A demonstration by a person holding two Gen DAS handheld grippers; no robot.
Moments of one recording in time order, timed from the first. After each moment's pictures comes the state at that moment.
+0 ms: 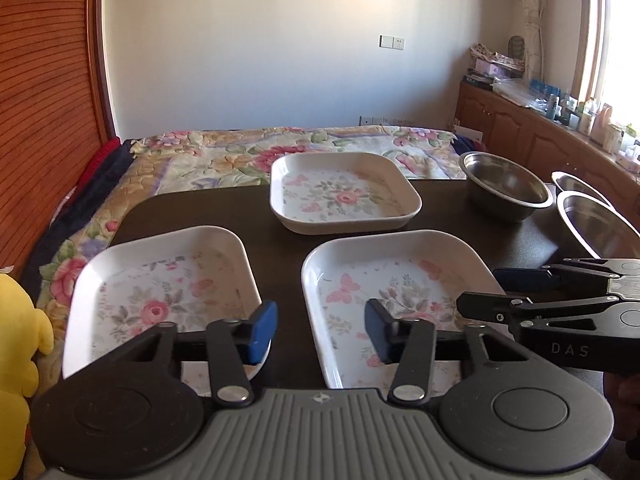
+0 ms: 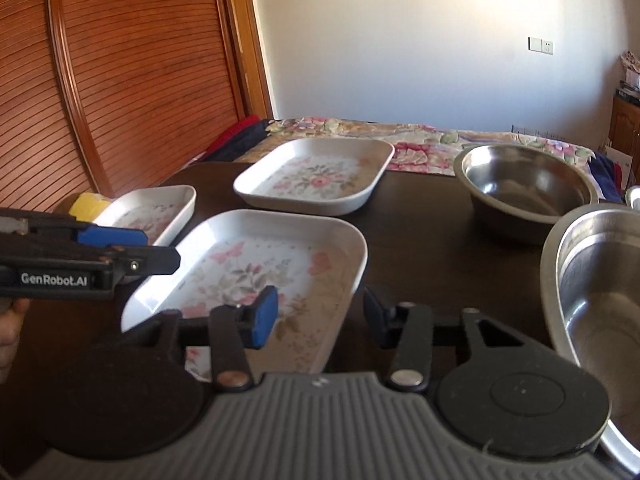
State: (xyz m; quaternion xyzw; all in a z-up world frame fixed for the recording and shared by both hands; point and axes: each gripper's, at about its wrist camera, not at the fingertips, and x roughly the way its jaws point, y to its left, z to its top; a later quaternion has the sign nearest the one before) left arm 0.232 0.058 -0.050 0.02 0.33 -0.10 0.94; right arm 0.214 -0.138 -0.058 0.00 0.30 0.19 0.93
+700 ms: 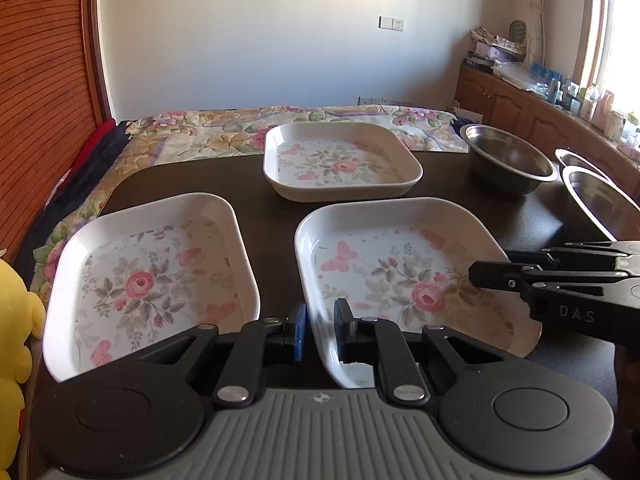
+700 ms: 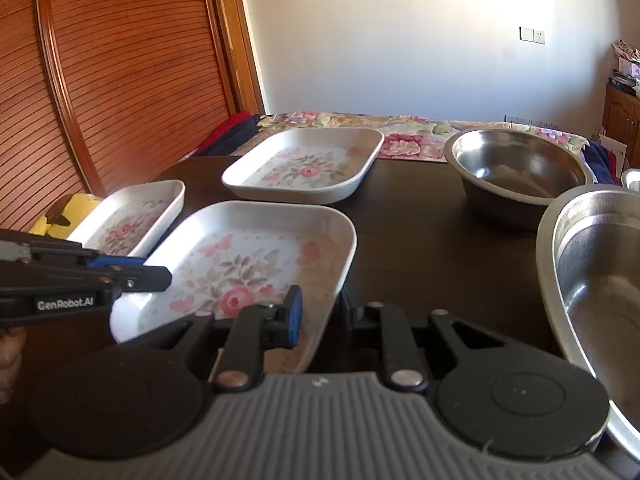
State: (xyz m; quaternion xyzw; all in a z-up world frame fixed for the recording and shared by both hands) left arm 0.234 0.055 -0.069 0.02 0.35 -0.10 0.93; right arm 0.215 -0.143 -0.065 0.01 0.31 0.18 0.93
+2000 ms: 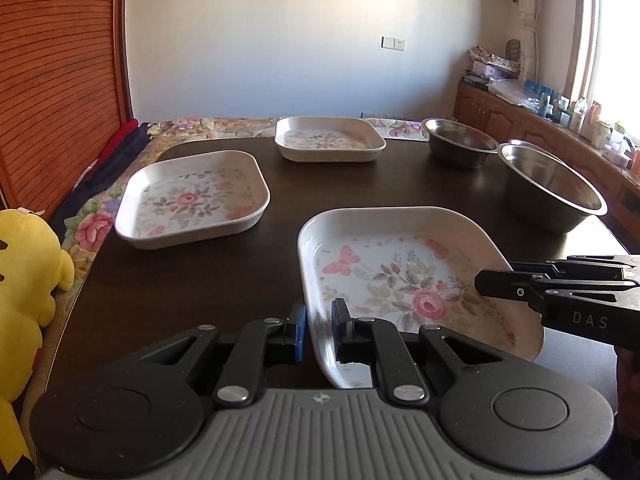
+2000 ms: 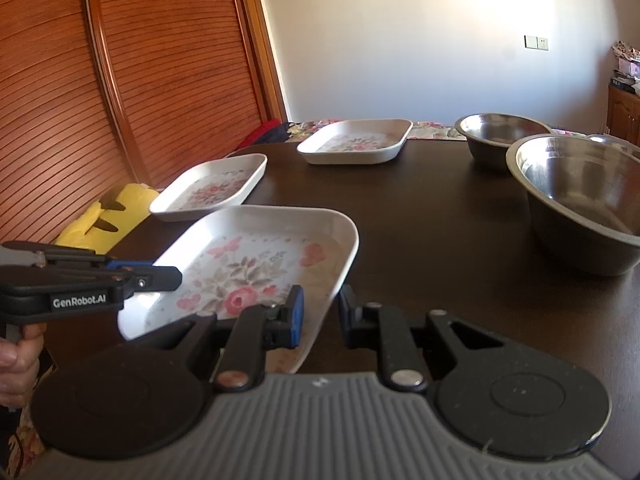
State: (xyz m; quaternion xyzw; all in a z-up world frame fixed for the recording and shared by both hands) left arm 0.105 0.067 -0.065 0.01 0.33 -0.09 0.94; right arm 0.101 -0.141 -0.058 0.03 0.29 0.21 0.93
